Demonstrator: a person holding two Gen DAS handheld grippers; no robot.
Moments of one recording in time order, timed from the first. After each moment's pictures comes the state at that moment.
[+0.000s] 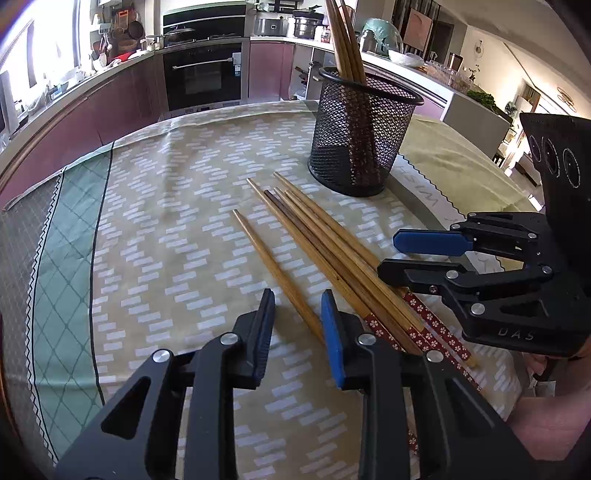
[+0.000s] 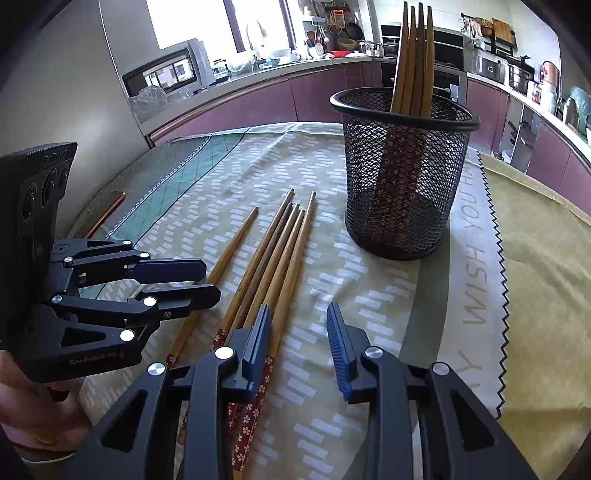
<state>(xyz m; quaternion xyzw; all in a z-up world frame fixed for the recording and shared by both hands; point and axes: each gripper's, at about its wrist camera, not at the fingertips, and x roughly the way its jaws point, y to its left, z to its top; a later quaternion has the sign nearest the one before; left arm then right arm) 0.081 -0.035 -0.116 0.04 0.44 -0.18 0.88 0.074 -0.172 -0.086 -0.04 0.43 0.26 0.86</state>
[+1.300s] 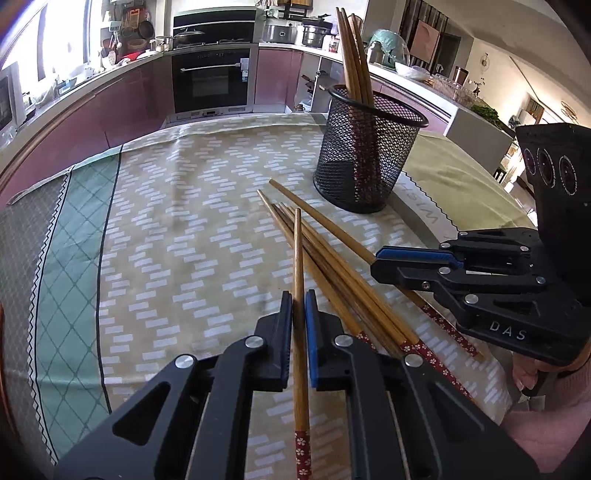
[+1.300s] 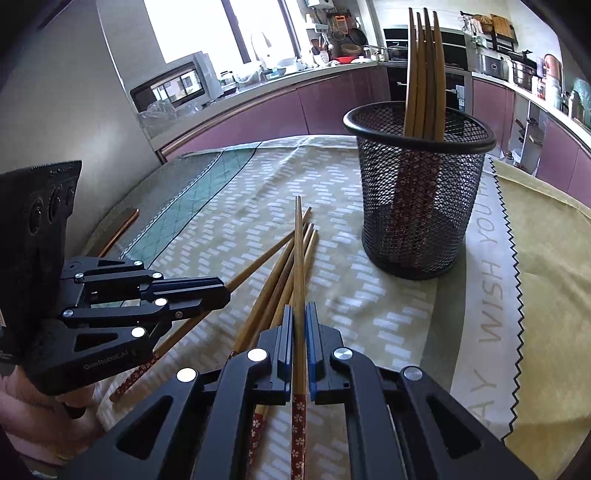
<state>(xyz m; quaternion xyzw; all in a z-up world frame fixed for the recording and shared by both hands) 0.082 -0.033 -0.110 0.02 0.43 -0.18 0.89 0.080 -0.172 -0.081 -0.01 0.42 0.29 0.86</state>
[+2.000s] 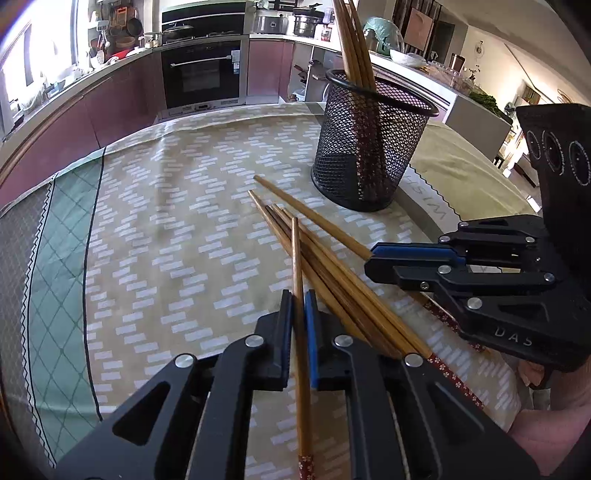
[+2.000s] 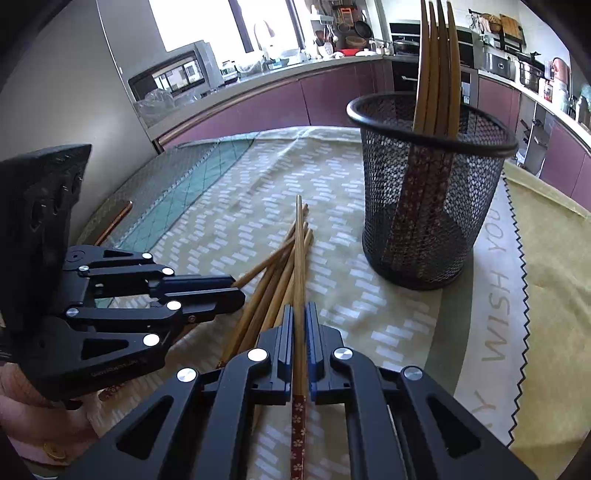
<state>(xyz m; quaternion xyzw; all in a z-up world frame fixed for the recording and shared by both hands) 0.100 -0.042 -0.117 0.03 0.44 -0.18 0.88 0.093 -0.164 -0.082 -0.02 0.43 0.29 0.86</state>
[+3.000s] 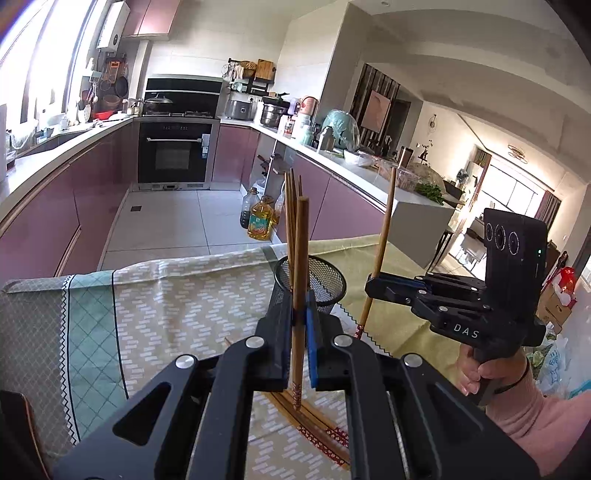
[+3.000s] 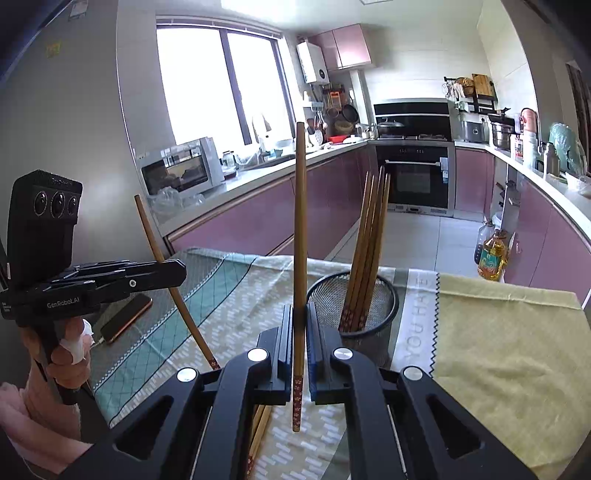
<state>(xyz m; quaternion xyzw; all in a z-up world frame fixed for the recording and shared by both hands) 0.082 -0.017 0.028 -0.04 0.28 -0.27 0.92 0.079 -0.231 0.026 0.03 0.27 0.28 0.92</state>
